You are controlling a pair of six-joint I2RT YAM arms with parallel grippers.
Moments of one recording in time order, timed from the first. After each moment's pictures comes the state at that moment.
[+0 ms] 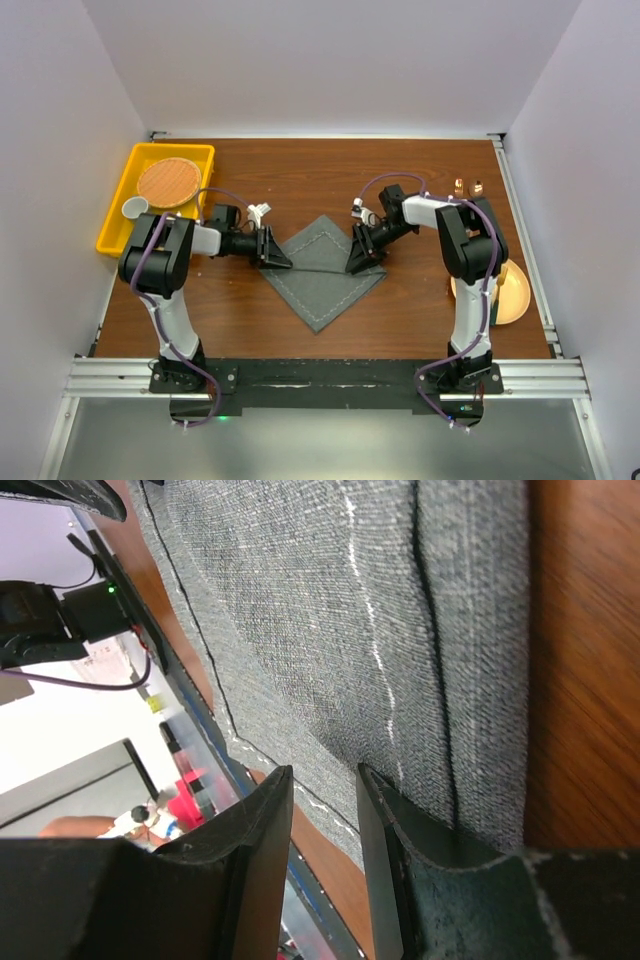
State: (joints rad) left arm -0.14 1.92 0.81 0.09 1.06 -0.37; right arm 0.31 2.10 1.29 -0.69 -0.91 0.05
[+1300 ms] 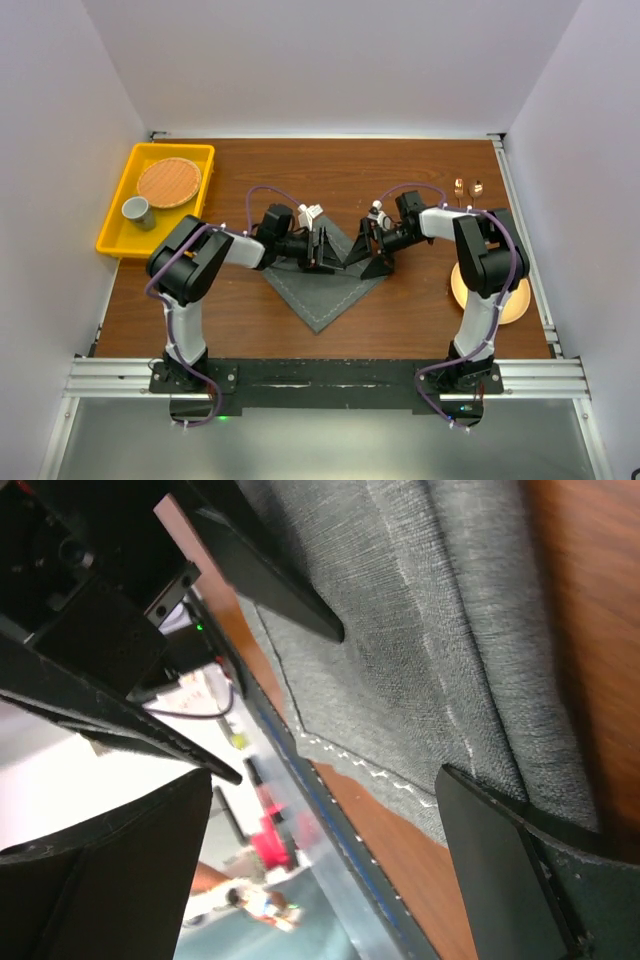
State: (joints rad) left arm -0.52 1.94 0.86 0.46 0.87 -0.76; right arm 0.25 1.93 1.07 -0.49 -1.01 0.32
